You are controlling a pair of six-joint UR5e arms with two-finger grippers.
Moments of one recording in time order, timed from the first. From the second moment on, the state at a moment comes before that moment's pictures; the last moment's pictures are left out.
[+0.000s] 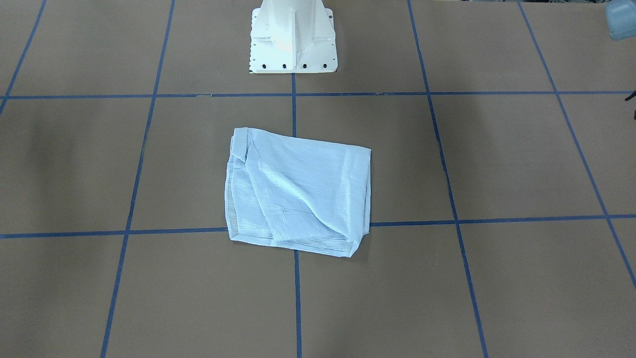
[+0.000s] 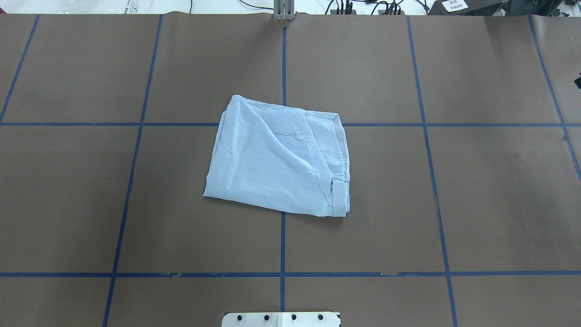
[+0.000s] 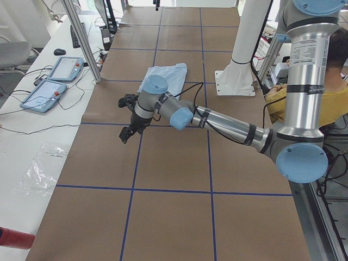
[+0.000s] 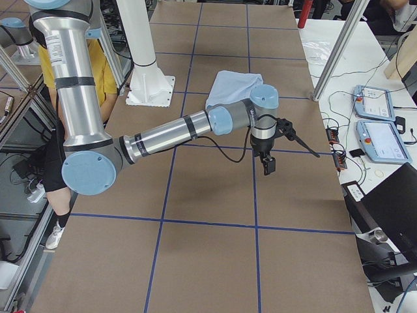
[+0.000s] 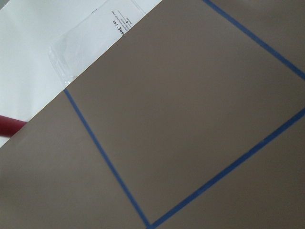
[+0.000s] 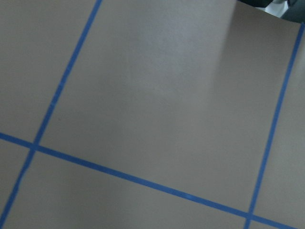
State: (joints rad) left arm -1.44 -1.48 -1.88 -1.93 -2.10 0.18; right arm 1.43 -1.47 1.79 -1.62 2.20 -0.07
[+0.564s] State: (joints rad) left arm -1.60 -1.41 -1.75 -1.93 -2.12 0.16; right arm 1.55 -1.79 1.77 -1.55 2.25 -0.16
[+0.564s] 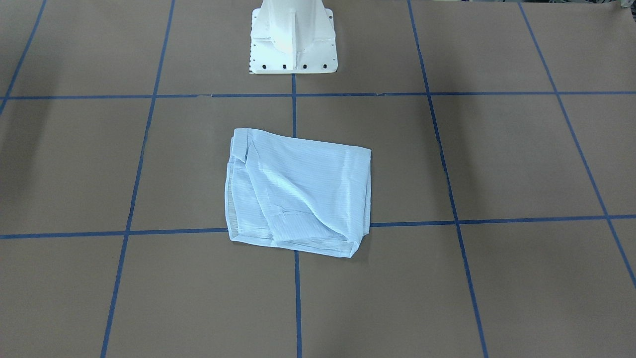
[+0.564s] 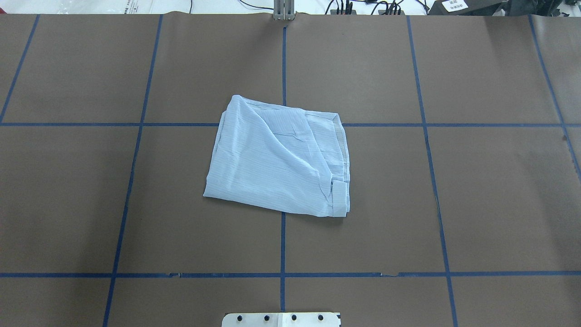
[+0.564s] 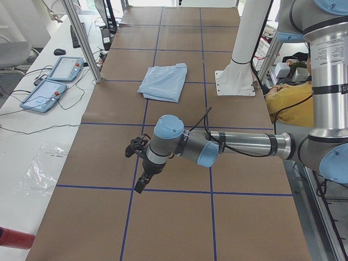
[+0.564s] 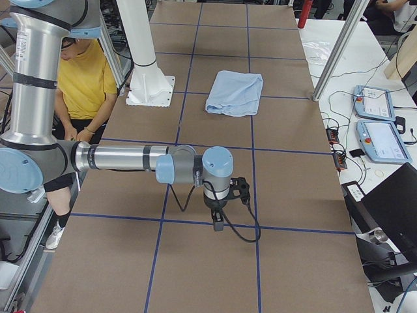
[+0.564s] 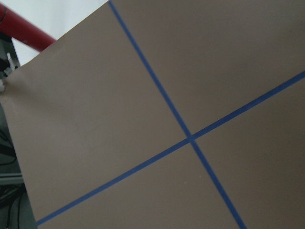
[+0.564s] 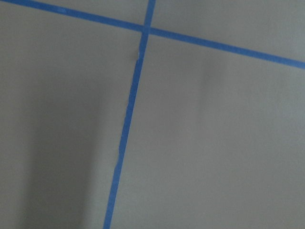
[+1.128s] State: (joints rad) left arm -1.62 -1.40 -1.72 -1.81 -2.31 0.08; right arm 1.56 -1.82 1.82 -1.53 2.29 -0.05
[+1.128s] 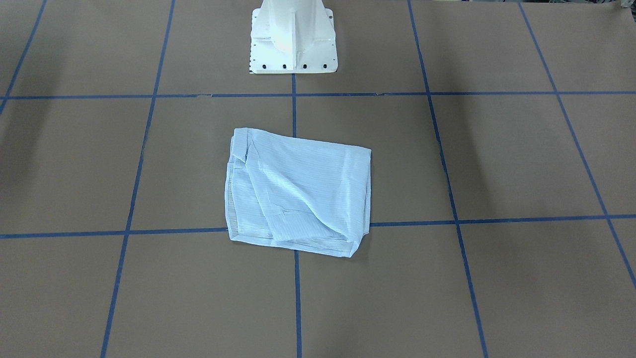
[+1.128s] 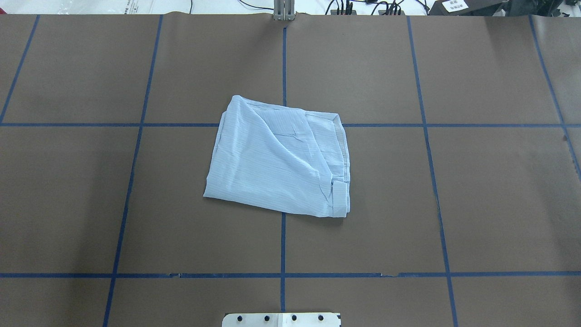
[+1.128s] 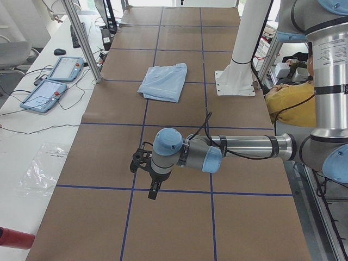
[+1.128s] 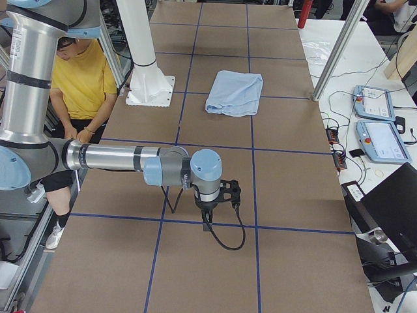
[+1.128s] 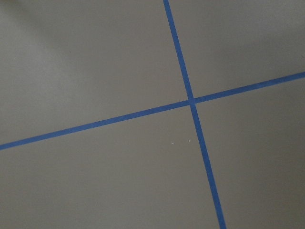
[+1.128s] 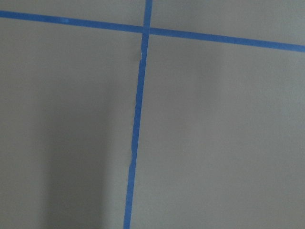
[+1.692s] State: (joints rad) left arm -1.62 -1.38 -1.72 -1.82 -2.31 0.08; right arm 1.56 -1.83 1.82 -1.48 2.29 -0.03
